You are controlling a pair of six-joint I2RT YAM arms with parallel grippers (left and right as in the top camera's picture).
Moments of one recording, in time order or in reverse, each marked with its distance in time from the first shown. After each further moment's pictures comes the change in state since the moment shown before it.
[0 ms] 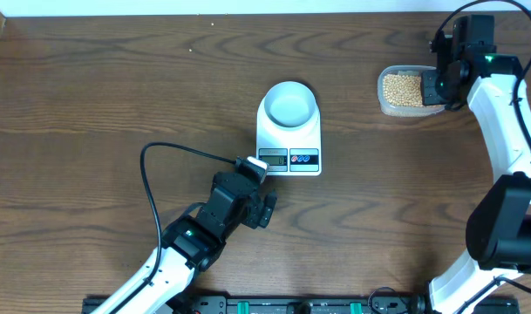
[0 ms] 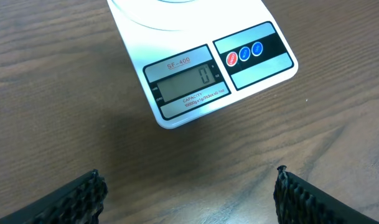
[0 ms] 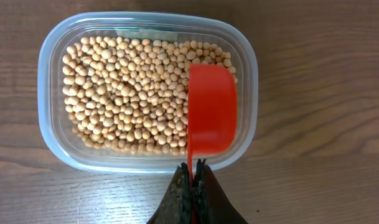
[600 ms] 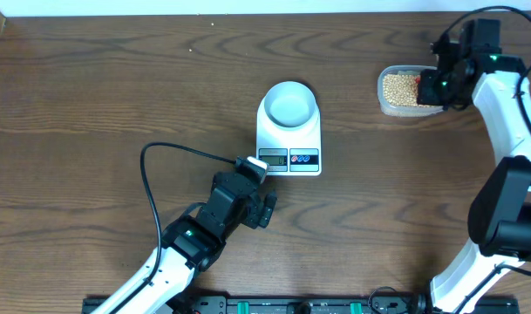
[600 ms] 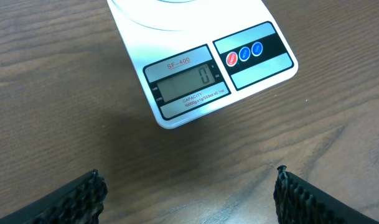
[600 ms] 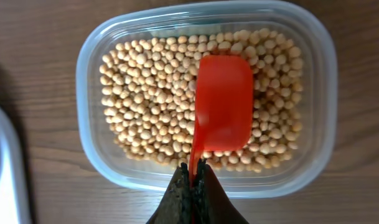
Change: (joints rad) left arm 0.000 0.000 0.000 0.000 0.000 0.000; right arm -0.071 0.079 0.011 0.015 -0.294 0.094
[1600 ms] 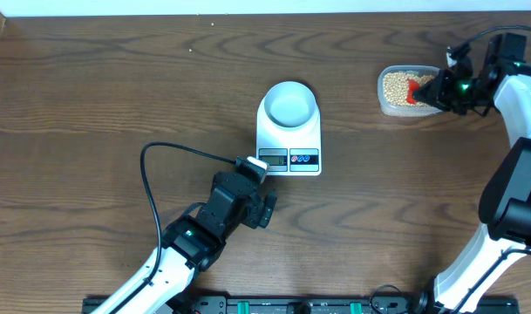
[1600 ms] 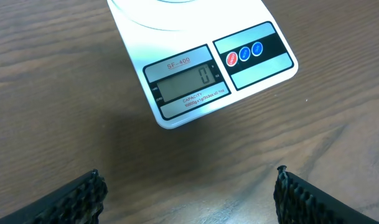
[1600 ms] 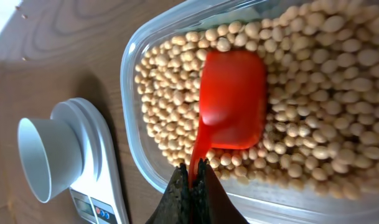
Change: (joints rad) left arm 0.000 0.000 0.000 0.000 0.000 0.000; right arm -0.132 0.108 0.005 0.025 -0.438 0.095
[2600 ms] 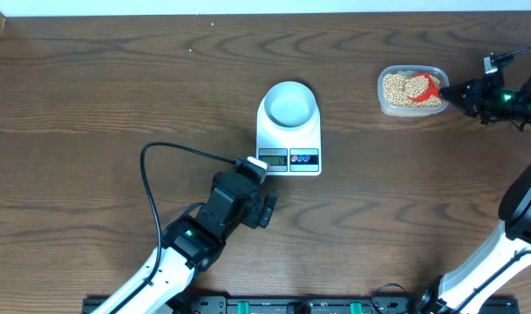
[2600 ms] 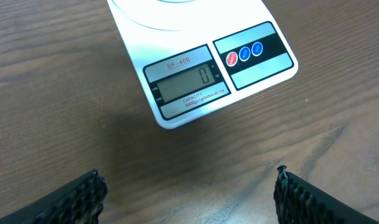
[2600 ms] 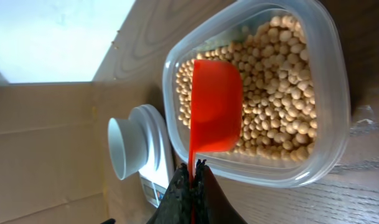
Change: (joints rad) left arm 0.000 0.000 0.000 0.000 0.000 0.000; right arm -0.197 0.027 -0.002 -0.040 -0.353 -0.033
